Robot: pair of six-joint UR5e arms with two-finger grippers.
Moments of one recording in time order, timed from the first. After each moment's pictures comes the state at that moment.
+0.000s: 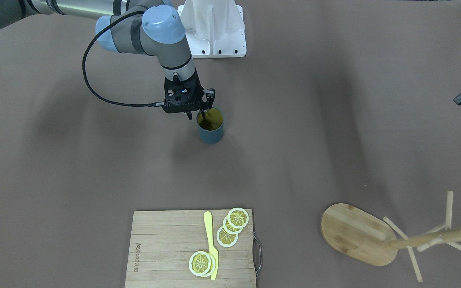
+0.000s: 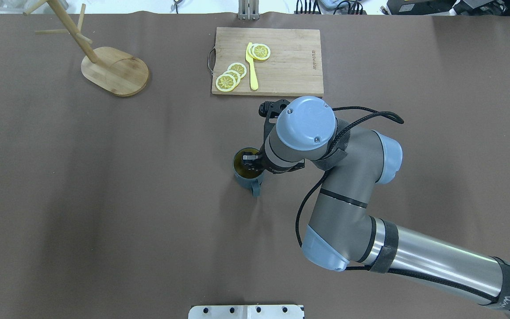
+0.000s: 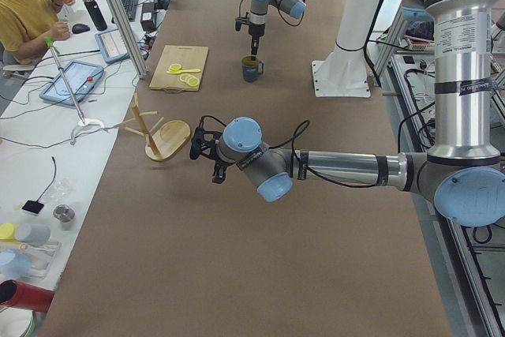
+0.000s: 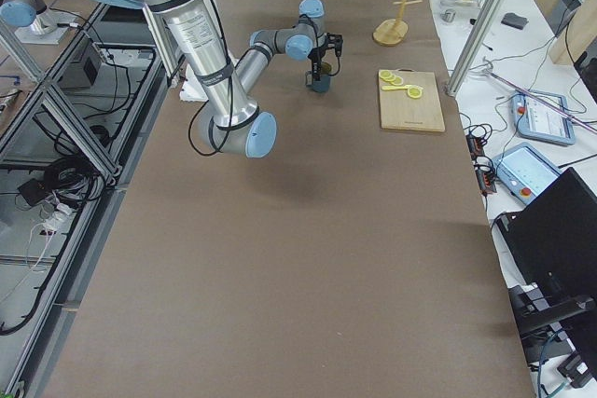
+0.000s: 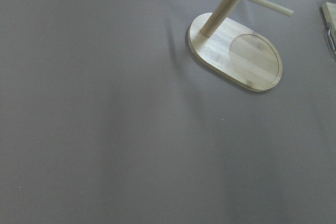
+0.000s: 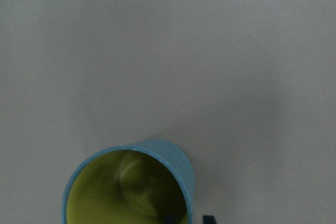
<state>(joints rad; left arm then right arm) -1.40 -1.46 -1.69 -2.45 -2.49 -0.71 0.50 -0.90 1.70 -1.46 1.85 1.28</state>
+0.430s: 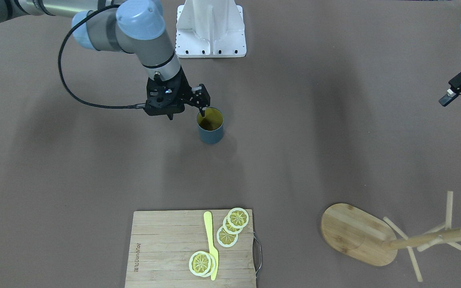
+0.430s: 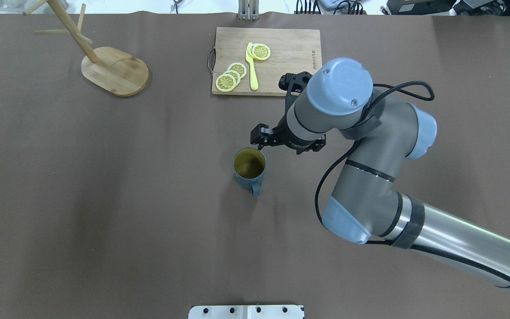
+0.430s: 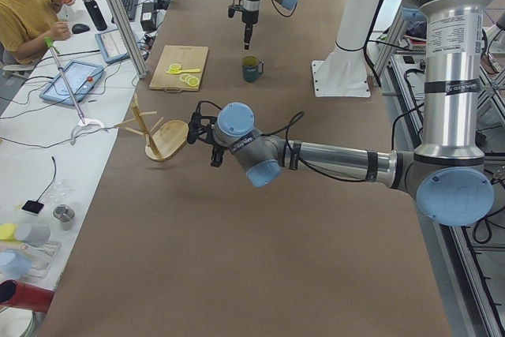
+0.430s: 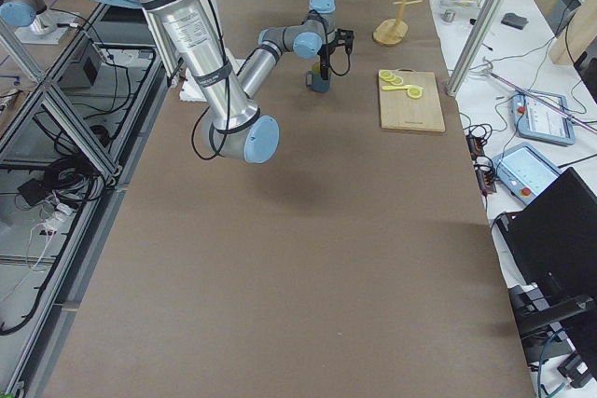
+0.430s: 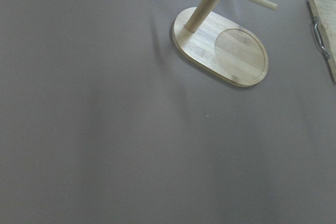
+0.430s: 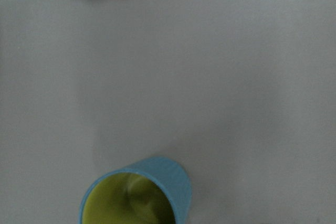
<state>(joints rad) -1.33 -1.54 -1.74 -2.46 -2.49 -0.86 0.63 -0.96 1.78 -1.46 1.98 1.26</state>
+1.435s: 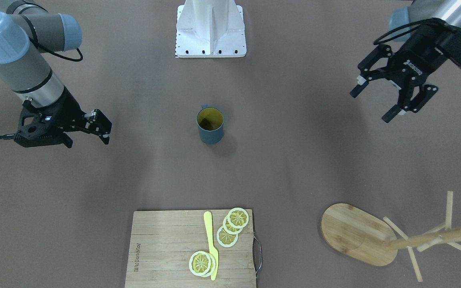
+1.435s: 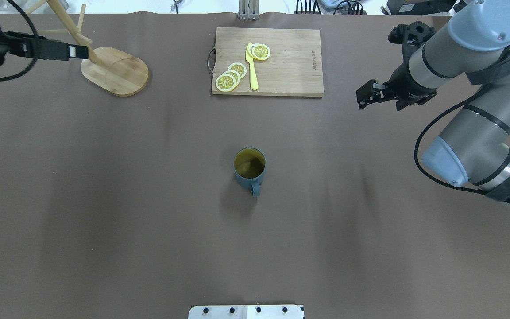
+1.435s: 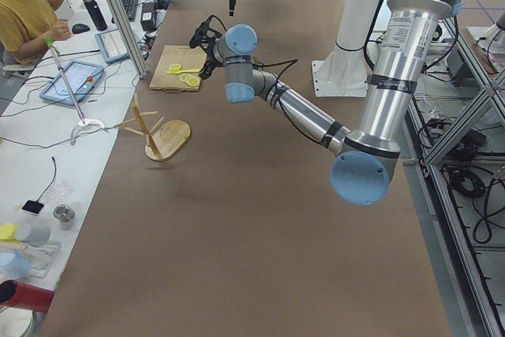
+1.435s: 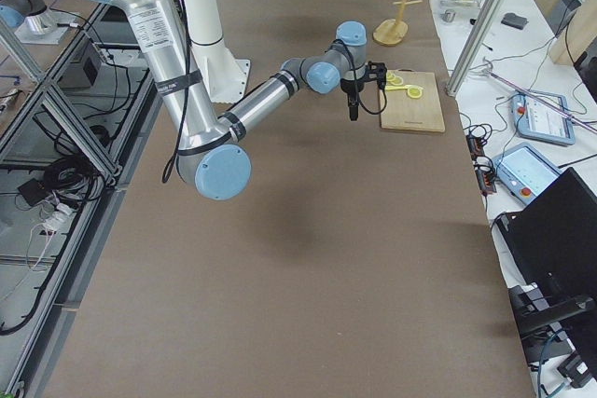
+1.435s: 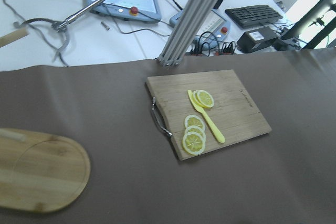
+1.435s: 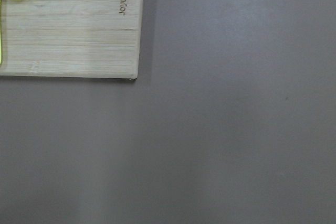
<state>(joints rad) -1.01 -1.83 -1.91 -2.48 -2.05 -0.92 0.92 -1.19 1.81 -1.45 2.10 0.91</state>
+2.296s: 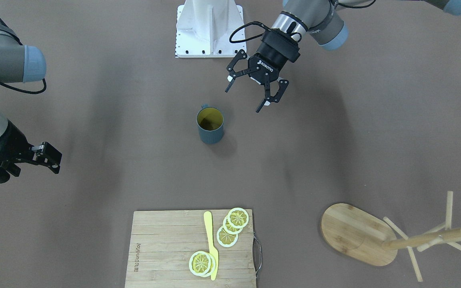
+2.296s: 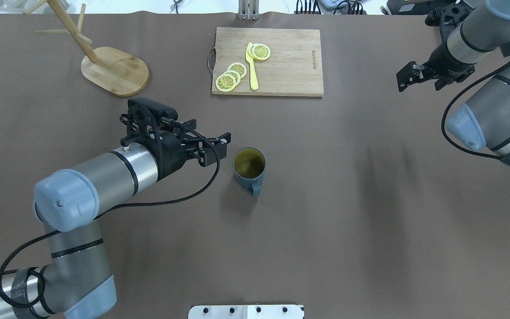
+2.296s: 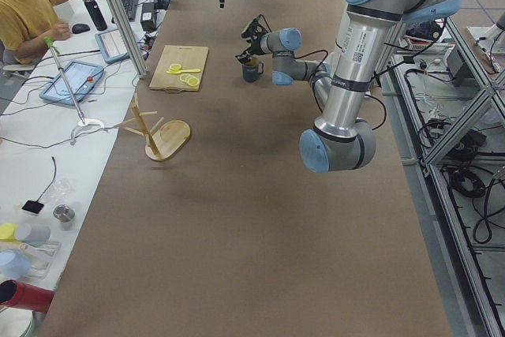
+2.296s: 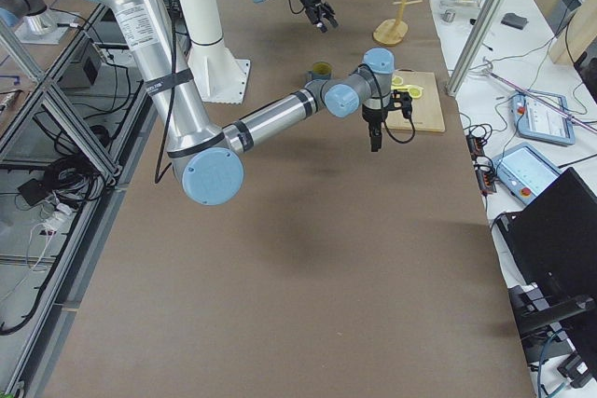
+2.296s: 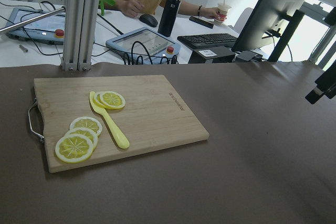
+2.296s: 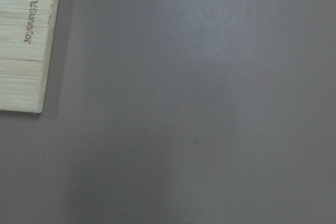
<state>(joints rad) -0.39 -1.98 -1.84 -2.46 -1.28 -0.91 1.04 -1.19 1.65 -1.44 2.13 0.72</state>
